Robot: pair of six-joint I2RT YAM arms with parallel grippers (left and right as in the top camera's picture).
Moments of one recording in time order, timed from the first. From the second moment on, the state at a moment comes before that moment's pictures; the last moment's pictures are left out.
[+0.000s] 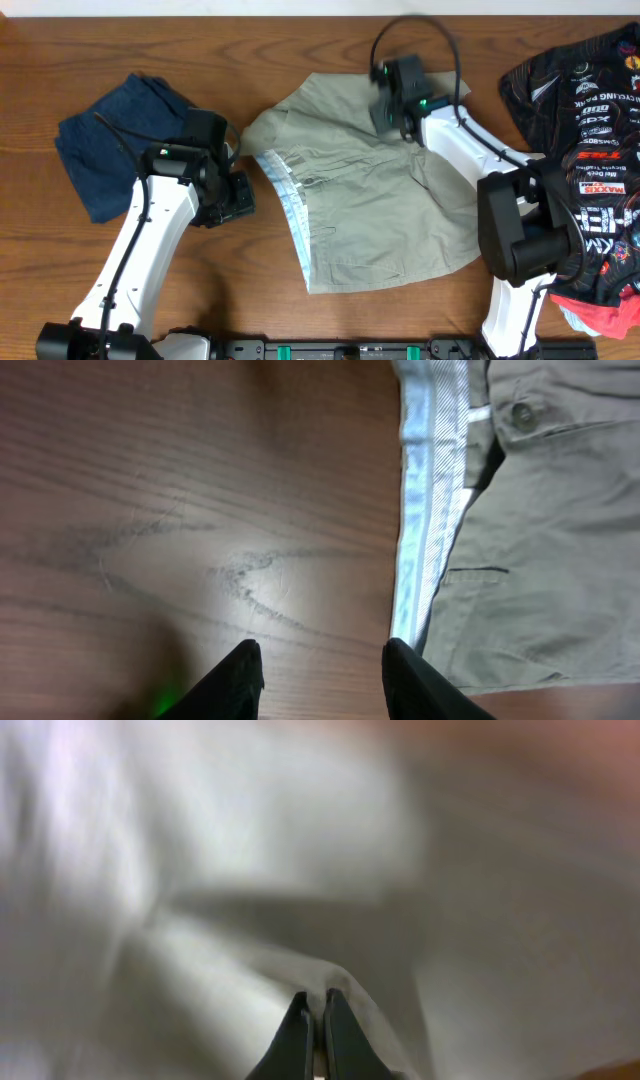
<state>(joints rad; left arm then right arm) -0.15 1.42 1.11 -1.14 0.18 -0.43 0.33 2.06 1.49 -0.28 0.10 0.01</state>
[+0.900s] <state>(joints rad) -0.16 1.42 0.98 -1.06 0.31 -0.43 0.08 1.99 1.87 -1.24 0.17 0.25</state>
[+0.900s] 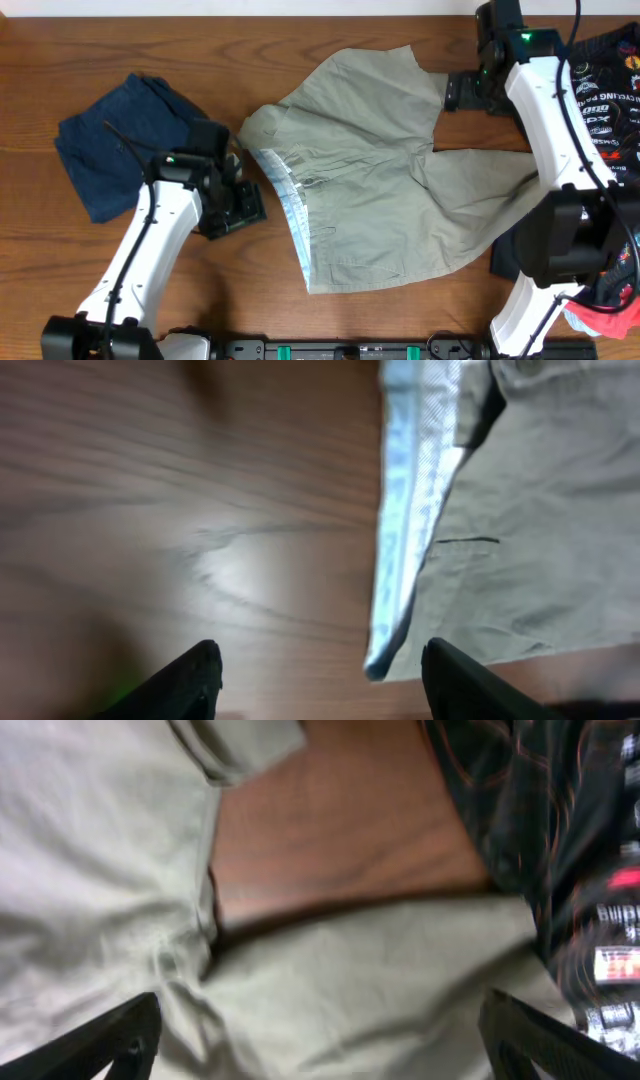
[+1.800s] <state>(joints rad) -0.69 1.55 0.67 -0.56 0.41 -0.78 0.08 1.83 1.87 -1.43 0.15 0.25</state>
